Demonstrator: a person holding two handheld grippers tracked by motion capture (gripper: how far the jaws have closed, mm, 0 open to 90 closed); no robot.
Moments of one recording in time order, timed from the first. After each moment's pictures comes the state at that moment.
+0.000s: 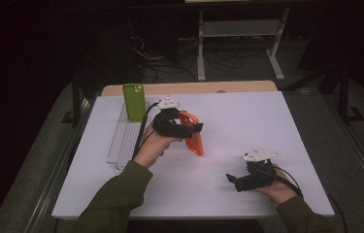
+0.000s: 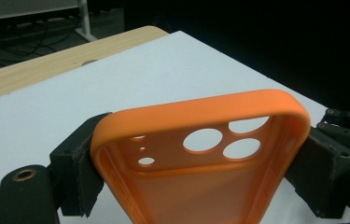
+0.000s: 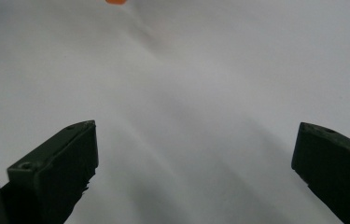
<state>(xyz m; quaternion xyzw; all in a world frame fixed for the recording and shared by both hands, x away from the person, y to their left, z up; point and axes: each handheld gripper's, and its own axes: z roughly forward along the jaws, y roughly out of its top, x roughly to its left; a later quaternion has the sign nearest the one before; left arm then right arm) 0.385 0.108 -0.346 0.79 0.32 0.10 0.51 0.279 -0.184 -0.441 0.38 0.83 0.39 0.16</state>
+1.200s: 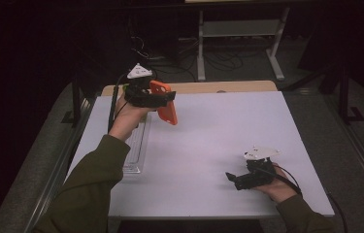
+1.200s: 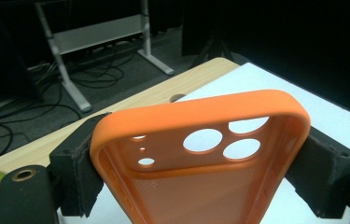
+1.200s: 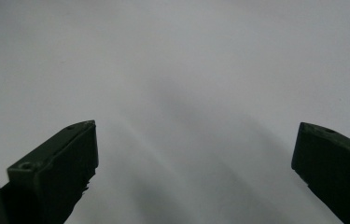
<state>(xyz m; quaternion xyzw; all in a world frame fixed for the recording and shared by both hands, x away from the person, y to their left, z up) 0.427 0.171 -0.281 0.77 0.36 0.21 0.49 0.283 -0.182 -0.440 0.38 0.82 0.39 0.16</state>
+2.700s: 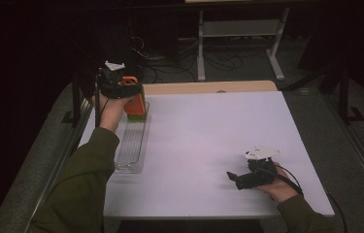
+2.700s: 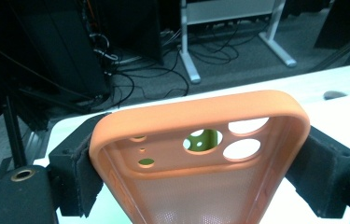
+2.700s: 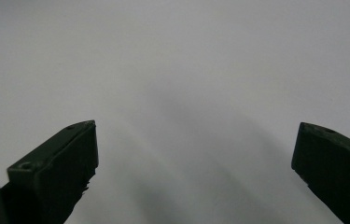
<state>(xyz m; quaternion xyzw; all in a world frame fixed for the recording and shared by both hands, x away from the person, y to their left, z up) 0.471 0.232 -0.304 0.69 0.53 0.33 0.36 0.283 -0.186 -0.439 0.38 0.82 0.39 0.17</state>
